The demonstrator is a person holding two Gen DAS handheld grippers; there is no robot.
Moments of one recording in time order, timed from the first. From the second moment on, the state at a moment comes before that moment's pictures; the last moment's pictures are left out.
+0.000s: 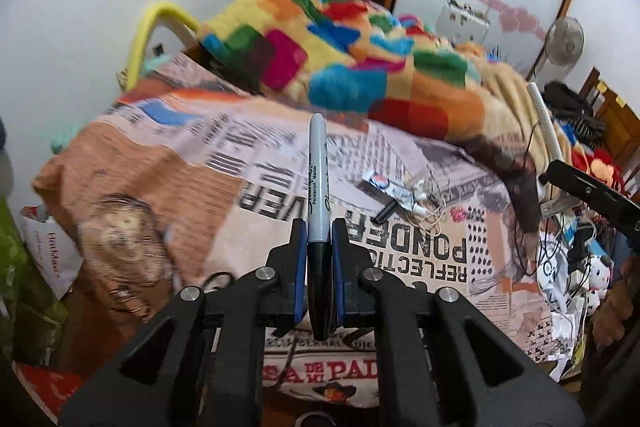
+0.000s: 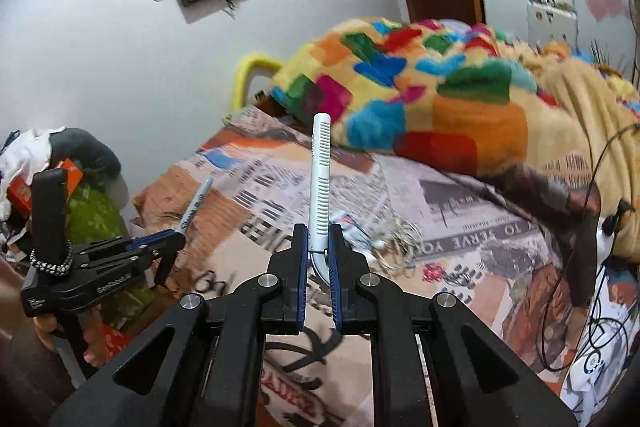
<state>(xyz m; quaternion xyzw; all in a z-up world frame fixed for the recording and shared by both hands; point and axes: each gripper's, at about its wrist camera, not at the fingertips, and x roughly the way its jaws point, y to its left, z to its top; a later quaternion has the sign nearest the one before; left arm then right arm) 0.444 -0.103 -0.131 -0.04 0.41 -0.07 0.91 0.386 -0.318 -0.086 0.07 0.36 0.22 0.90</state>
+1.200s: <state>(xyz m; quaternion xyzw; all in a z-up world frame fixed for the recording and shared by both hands) 0.156 0.168 -0.062 -0.13 0.32 0.17 0.92 0.233 -0.072 -0.054 -0.02 0.34 0.42 0.84</state>
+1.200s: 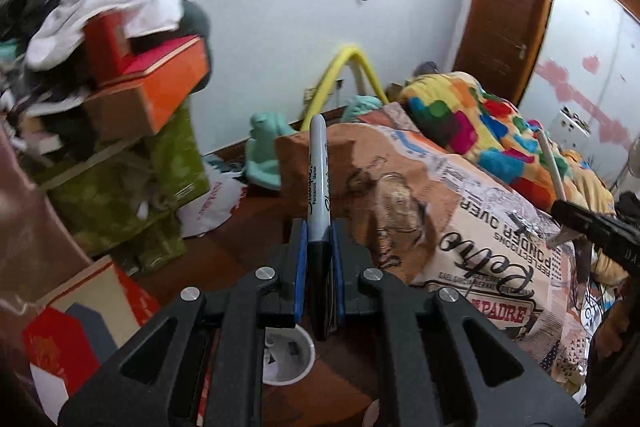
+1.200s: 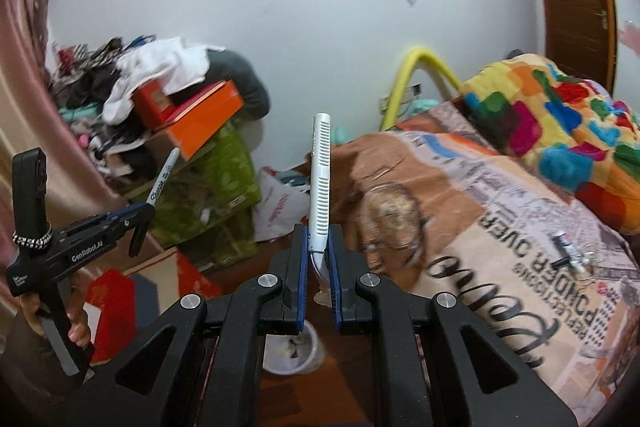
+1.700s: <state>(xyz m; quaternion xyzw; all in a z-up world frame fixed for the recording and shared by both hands) 0.106 0.227 -0.152 -0.19 0.39 0.19 0.88 0.187 0.037 -0.121 -0.09 0.41 0.47 0.78</state>
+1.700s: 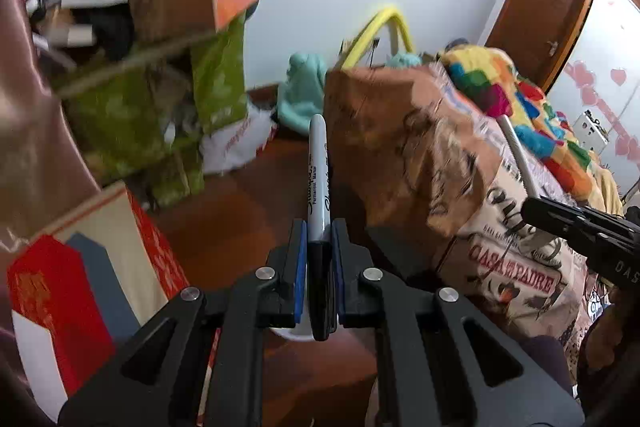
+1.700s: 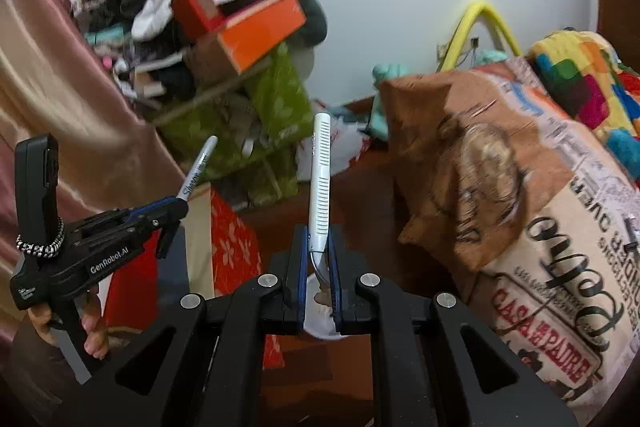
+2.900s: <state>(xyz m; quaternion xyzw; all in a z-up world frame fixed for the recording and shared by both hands) 0.156 0.252 -0.301 -0.27 0.53 0.17 0.78 0.211 0.124 -0.251 -0.16 0.55 0.44 0.69</state>
